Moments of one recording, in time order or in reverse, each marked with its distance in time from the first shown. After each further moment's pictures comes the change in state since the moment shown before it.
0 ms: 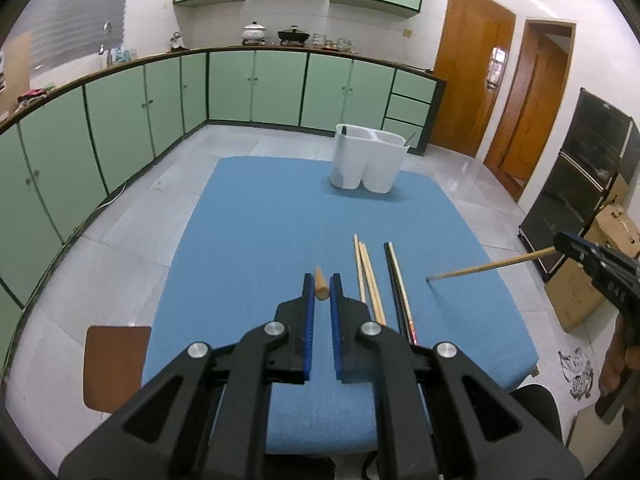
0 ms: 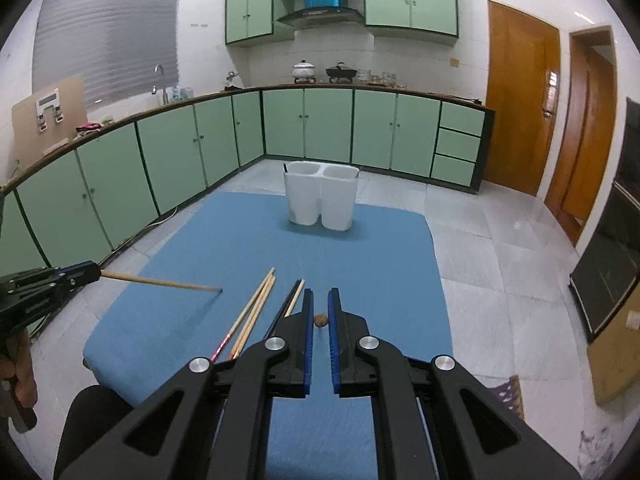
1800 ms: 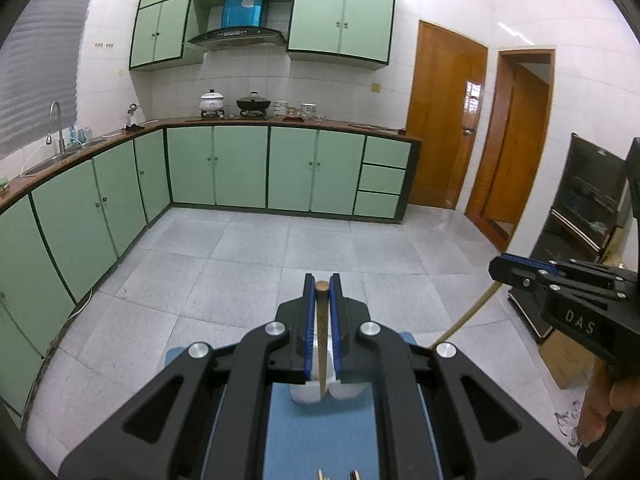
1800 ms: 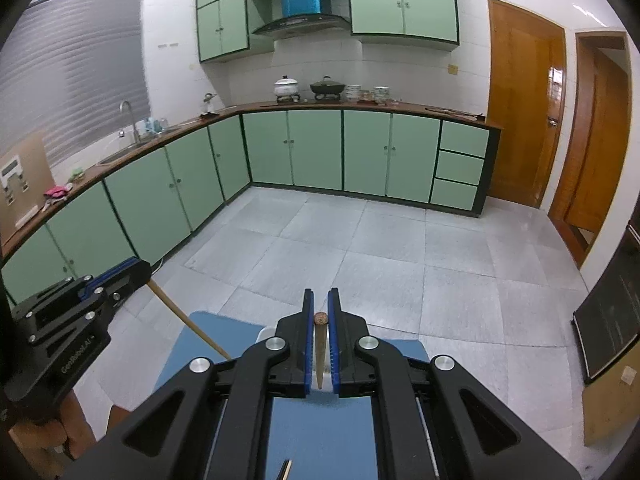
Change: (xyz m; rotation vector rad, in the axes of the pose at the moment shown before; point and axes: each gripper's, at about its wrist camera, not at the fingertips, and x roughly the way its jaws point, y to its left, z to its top) left arm 0.106 -0.086 0.324 0.089 -0.192 -0.060; right arm 0.115 -0.050 0.311 0.070 0.008 -0.020
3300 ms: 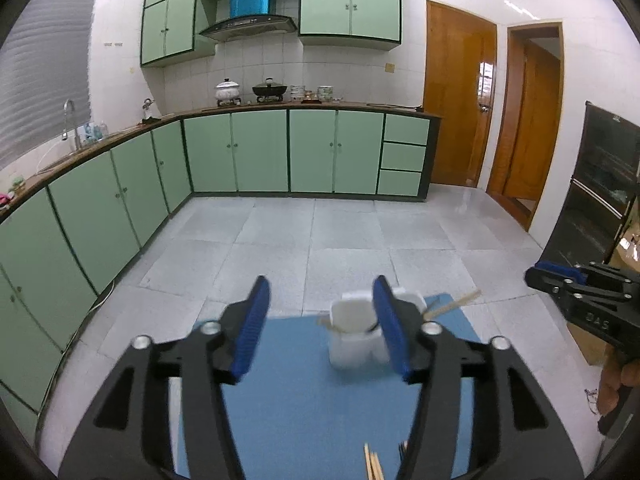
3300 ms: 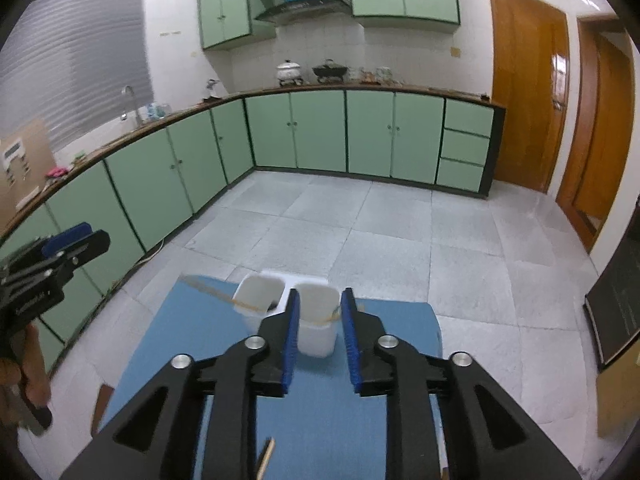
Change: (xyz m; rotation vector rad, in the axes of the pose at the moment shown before) left arm -0.012 0.037 -0.076 0.041 0.046 0.078; right arm 0.024 -0.015 -0.103 -0.018 0.016 0.030
